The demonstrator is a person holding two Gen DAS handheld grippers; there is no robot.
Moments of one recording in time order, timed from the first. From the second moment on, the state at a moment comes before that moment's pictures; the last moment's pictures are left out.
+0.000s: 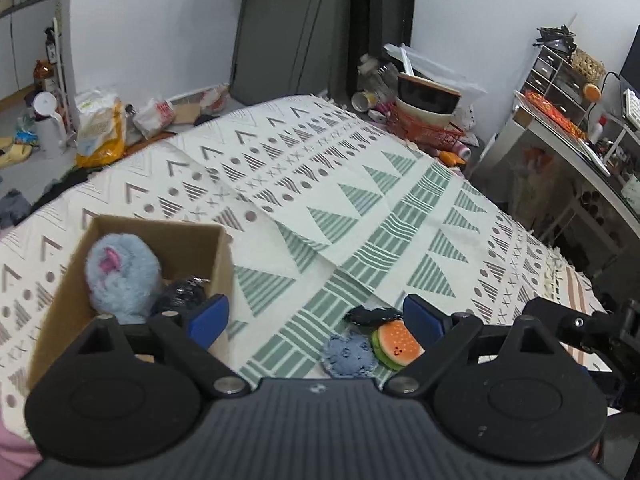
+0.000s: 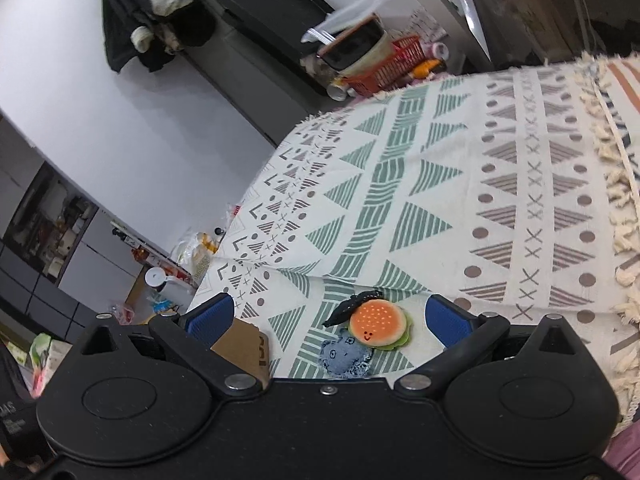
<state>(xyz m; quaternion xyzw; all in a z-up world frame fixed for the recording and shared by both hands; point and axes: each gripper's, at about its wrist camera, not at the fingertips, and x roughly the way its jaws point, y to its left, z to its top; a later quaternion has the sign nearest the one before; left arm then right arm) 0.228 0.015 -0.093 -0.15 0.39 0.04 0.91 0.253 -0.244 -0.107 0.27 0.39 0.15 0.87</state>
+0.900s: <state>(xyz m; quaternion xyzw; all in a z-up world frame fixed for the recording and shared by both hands) 0.297 -0.014 -0.212 -0.20 0.50 0.01 0.85 0.321 -0.238 -0.207 0.33 0.51 0.15 0.78</state>
